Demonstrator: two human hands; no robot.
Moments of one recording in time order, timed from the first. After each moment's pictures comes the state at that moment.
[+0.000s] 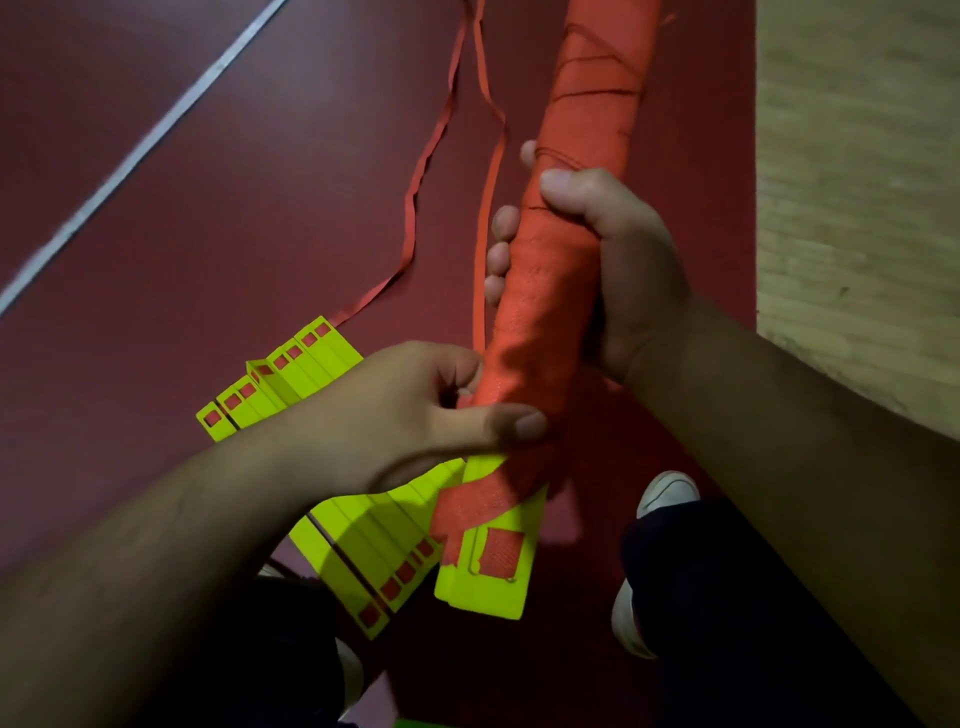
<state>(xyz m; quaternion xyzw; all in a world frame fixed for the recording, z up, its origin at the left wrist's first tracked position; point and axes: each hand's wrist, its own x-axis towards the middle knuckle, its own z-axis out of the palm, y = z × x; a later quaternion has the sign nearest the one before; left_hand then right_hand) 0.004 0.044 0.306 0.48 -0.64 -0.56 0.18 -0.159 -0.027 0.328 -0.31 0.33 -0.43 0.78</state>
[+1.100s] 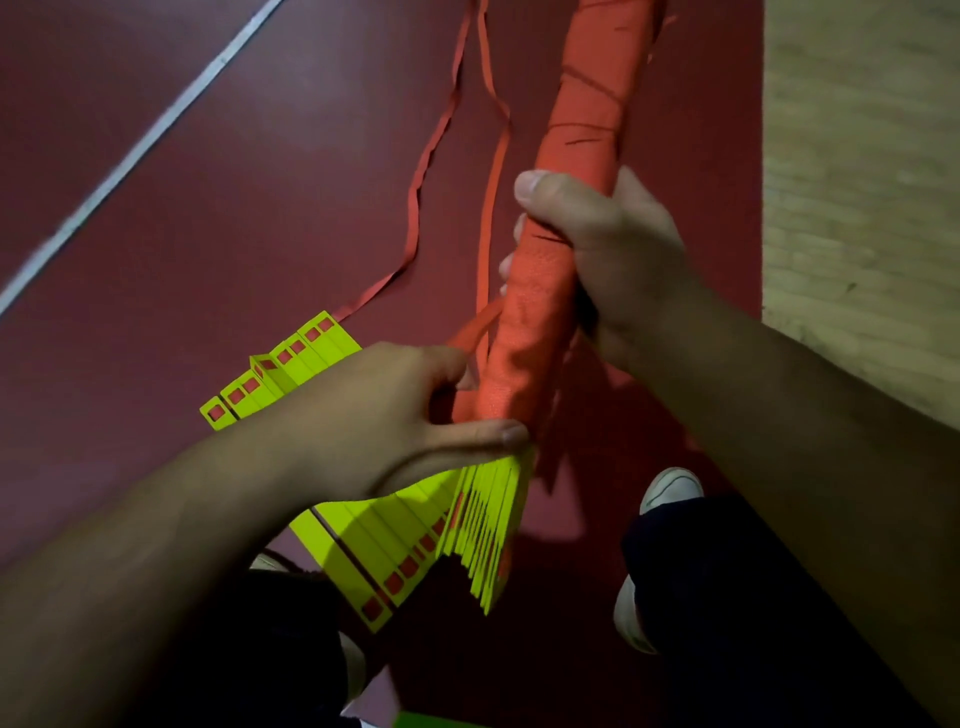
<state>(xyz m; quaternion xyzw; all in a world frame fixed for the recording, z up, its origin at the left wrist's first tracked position) 0.017 0.048 0.312 0.54 -0.76 -0.35 0.09 -0.155 -0.035 0.320 -0.41 0.49 -0.47 0.61</state>
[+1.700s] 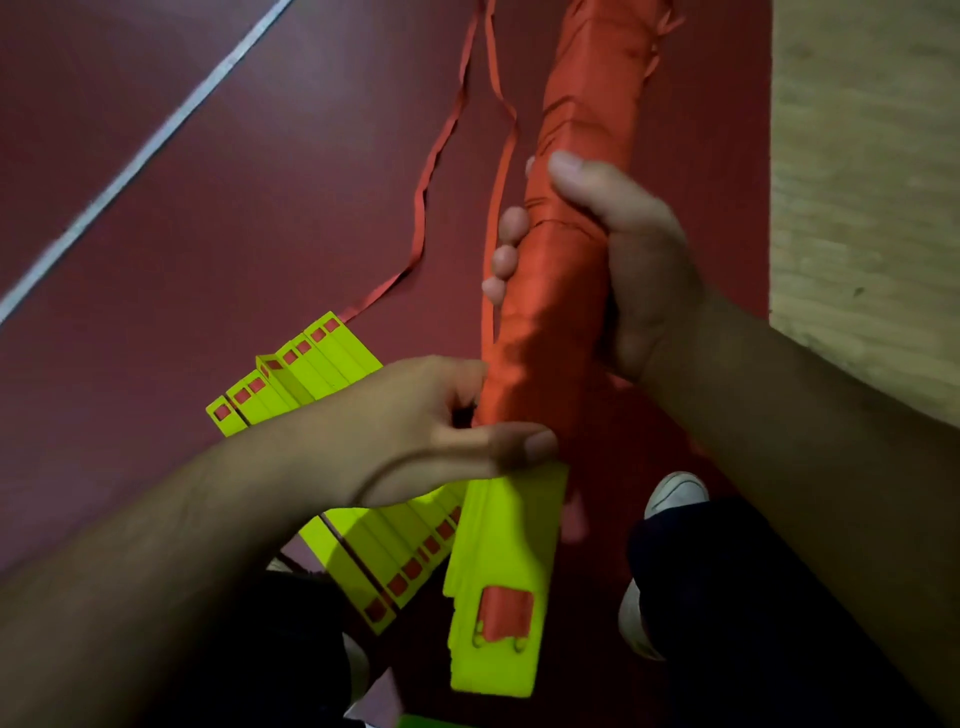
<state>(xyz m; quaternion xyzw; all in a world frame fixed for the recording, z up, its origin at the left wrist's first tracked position) 0.009 0.048 0.308 0.44 -0.72 -0.52 0.15 -0.155 -0.029 0.329 -0.29 0.34 -0.40 0.80</state>
